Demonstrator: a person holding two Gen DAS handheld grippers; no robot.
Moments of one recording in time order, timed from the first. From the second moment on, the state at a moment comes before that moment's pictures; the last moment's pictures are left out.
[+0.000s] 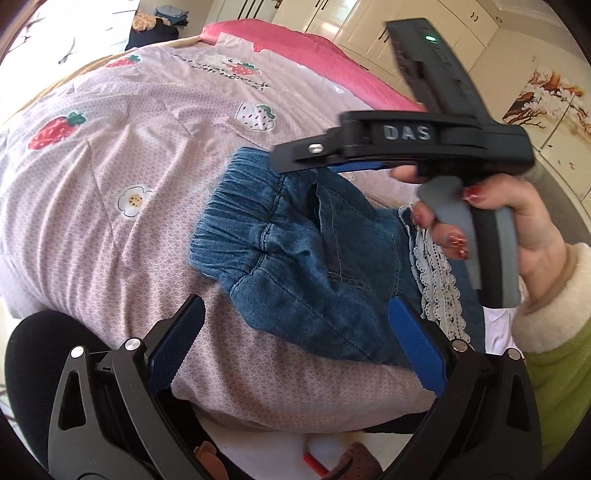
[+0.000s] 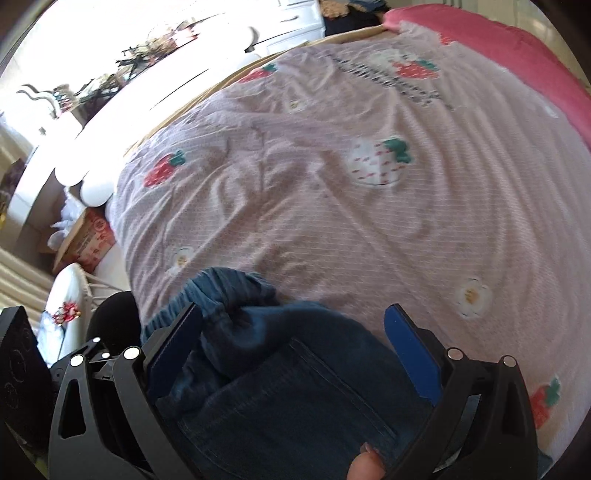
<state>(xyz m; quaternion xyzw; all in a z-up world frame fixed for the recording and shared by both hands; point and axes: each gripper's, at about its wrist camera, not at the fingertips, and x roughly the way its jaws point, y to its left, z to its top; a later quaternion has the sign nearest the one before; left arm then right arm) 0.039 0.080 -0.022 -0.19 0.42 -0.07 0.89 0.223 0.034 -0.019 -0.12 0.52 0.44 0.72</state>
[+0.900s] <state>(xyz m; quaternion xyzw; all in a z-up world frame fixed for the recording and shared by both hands) 0.076 0.069 -0.018 -0.19 0.40 -0.11 0.89 0.212 -0.027 0.024 -0.03 0.49 0.52 0.70</state>
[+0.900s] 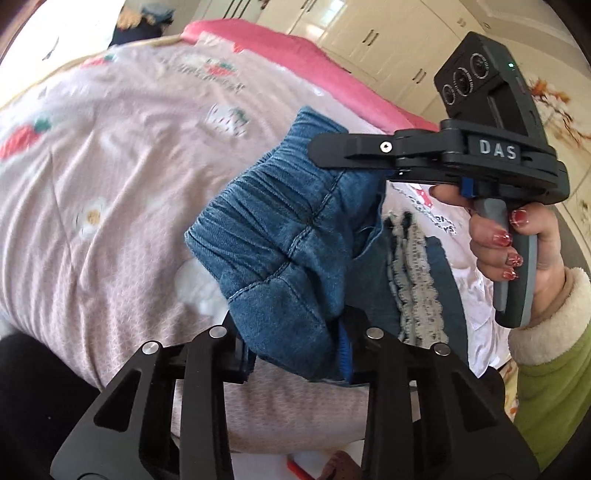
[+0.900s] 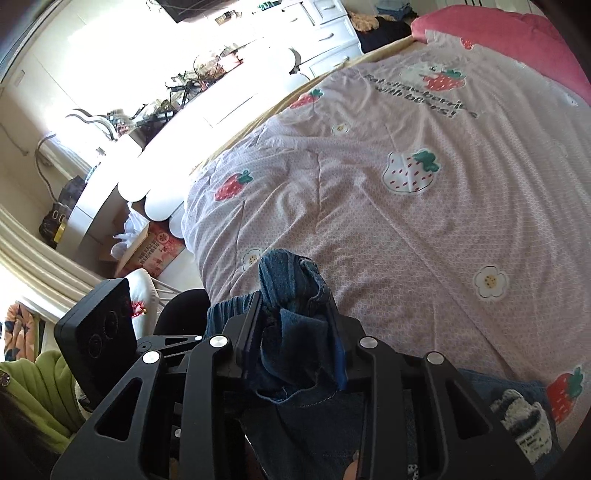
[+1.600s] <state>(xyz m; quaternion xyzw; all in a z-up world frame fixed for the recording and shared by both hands) 0.079 -0.027 0.018 -0.07 0.38 -0.16 0.91 0.195 -0.162 0.046 0.03 0.45 0.48 0.75</state>
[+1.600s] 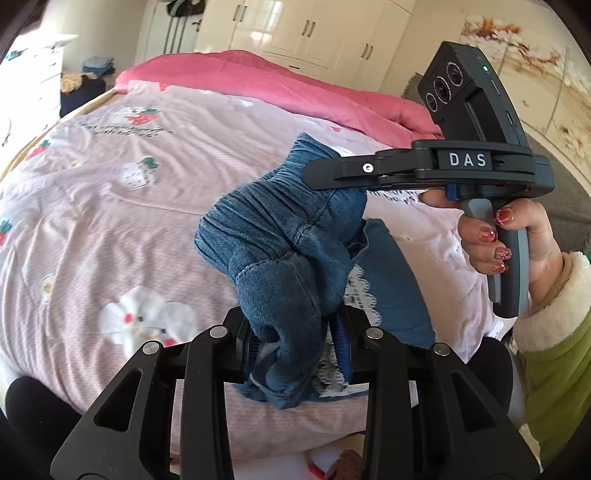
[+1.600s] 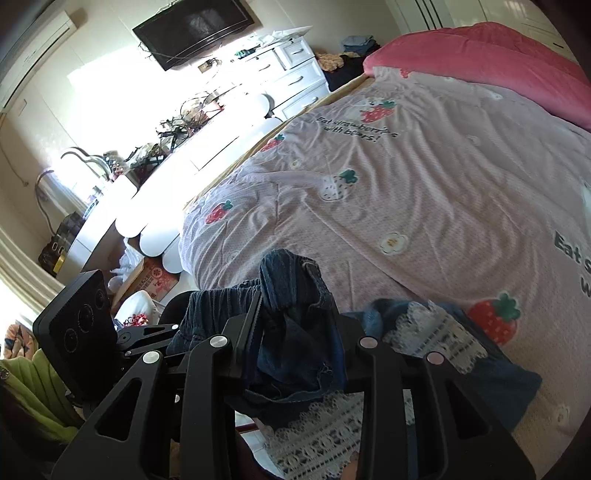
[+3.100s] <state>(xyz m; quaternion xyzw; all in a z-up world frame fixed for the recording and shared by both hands) 0.065 -0.146 -0.014 0.00 0.40 -0.29 0.87 0.183 -0.304 0.004 0.11 0.47 0.38 0.79</state>
